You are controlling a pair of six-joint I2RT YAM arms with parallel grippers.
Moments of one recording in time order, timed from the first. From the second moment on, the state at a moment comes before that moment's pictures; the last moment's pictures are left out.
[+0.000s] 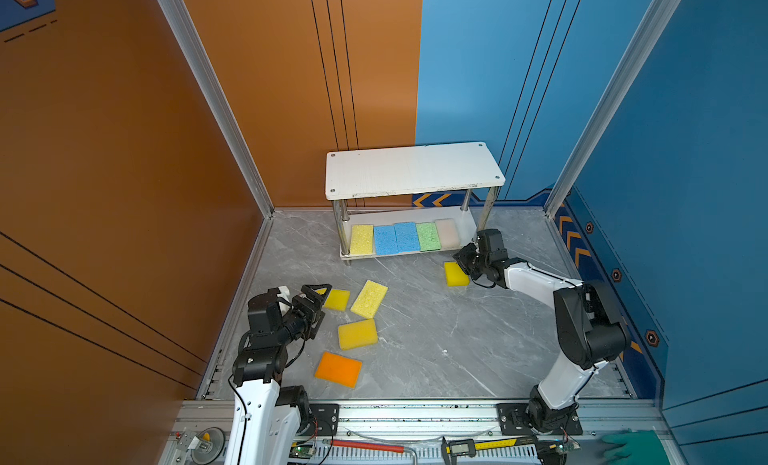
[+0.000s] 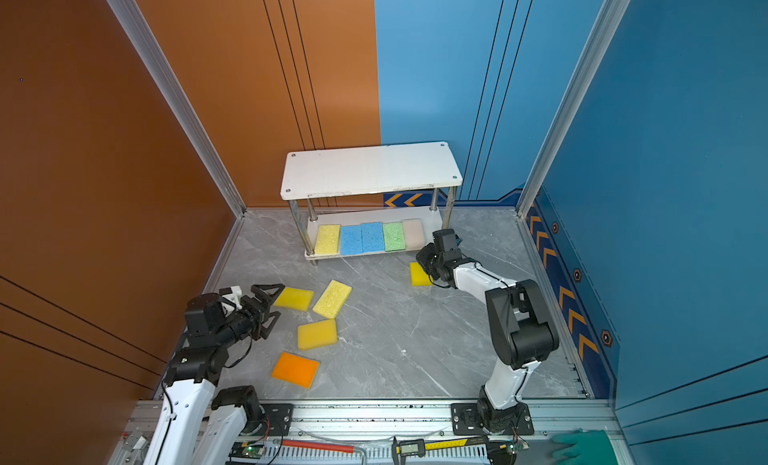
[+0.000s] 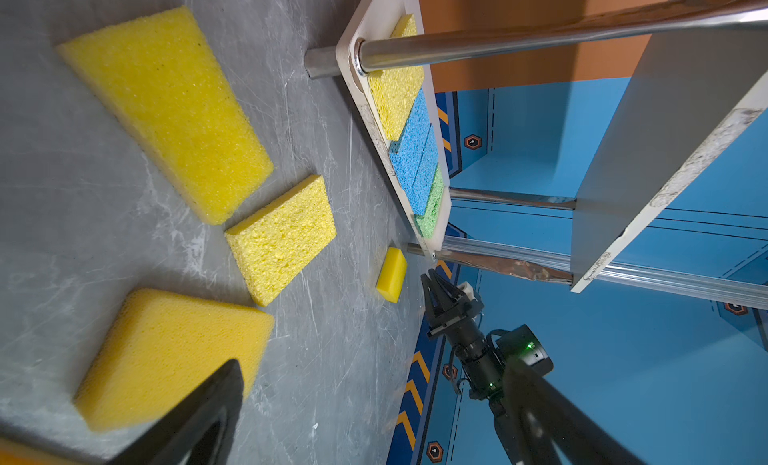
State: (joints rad) left arm 0.13 0.59 0.51 -0.48 0.57 -1.17; right arm 0.27 1.70 1.04 -0.08 -0.19 1.07
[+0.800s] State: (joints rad) left arm -0.34 0.92 0.65 -0.49 0.49 -0.98; right arm 0.15 1.83 1.23 -0.64 -0.34 0.39
